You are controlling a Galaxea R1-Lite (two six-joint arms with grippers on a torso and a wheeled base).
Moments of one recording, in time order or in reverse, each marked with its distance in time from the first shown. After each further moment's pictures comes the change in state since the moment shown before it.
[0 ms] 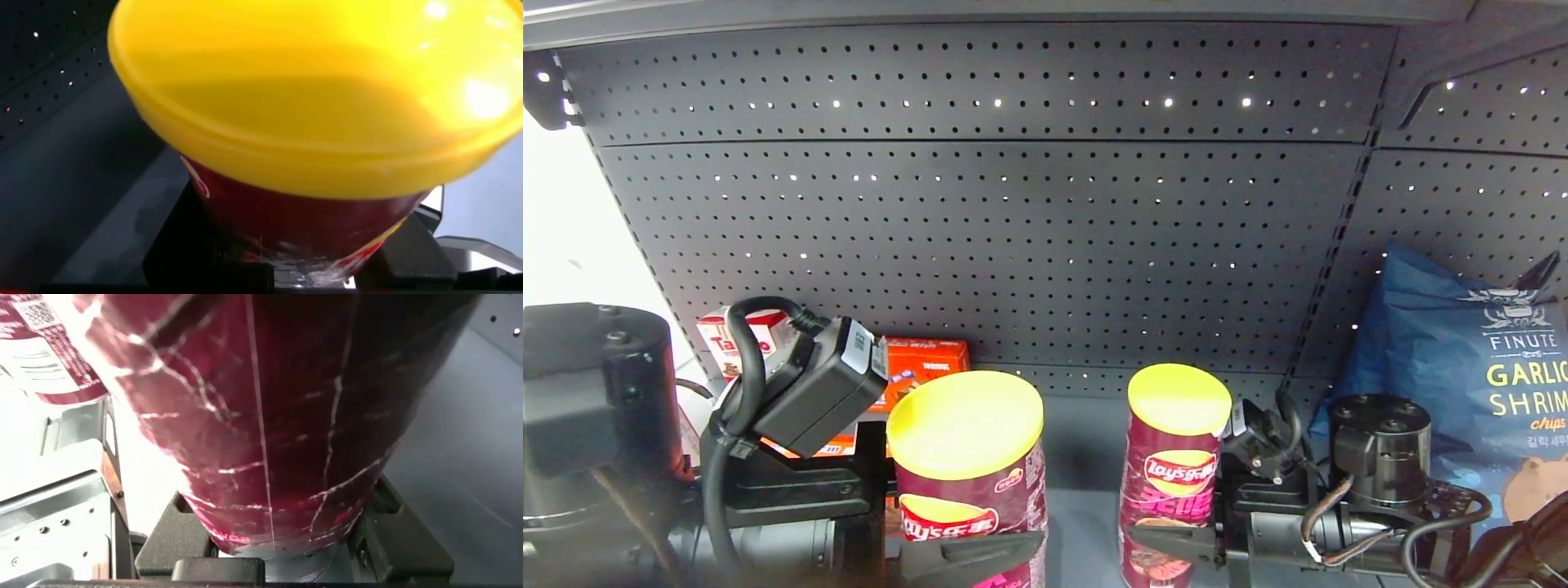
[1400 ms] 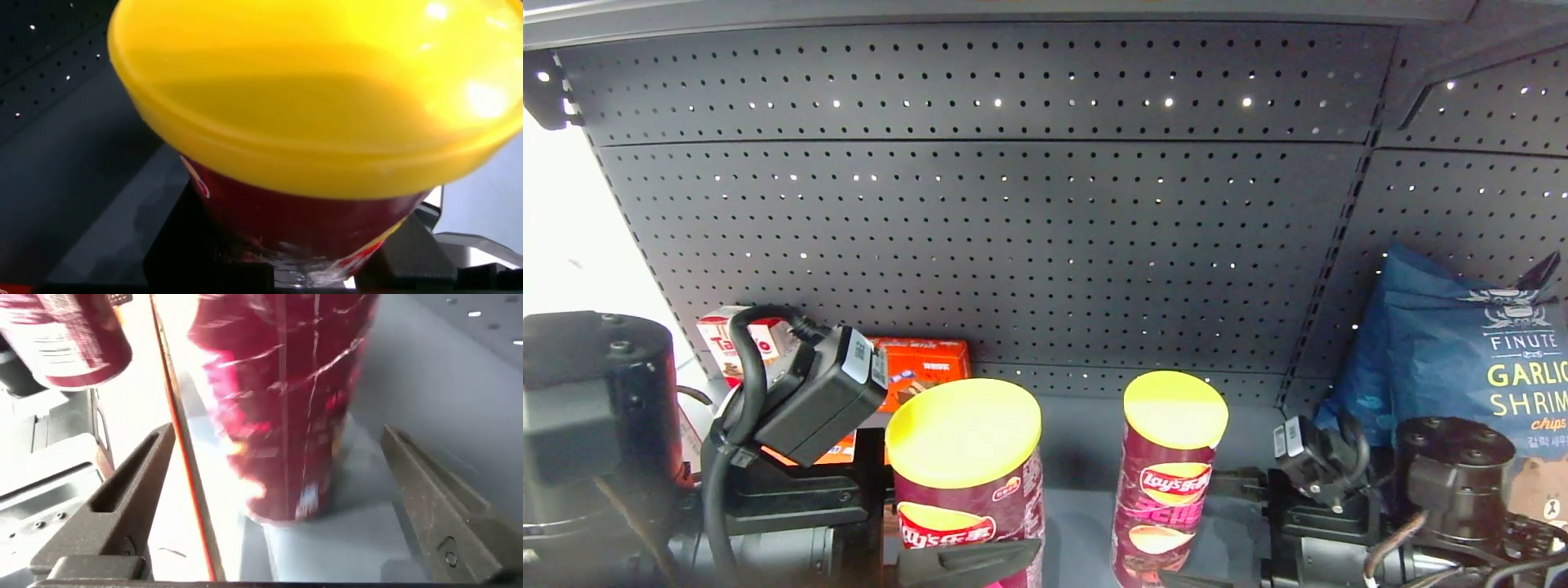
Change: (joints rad) left arm 0.000 -0.003 0.014 0.000 -0.001 0.001; right arm -0.019 -0.131 0.156 -0.041 -0.074 0.004
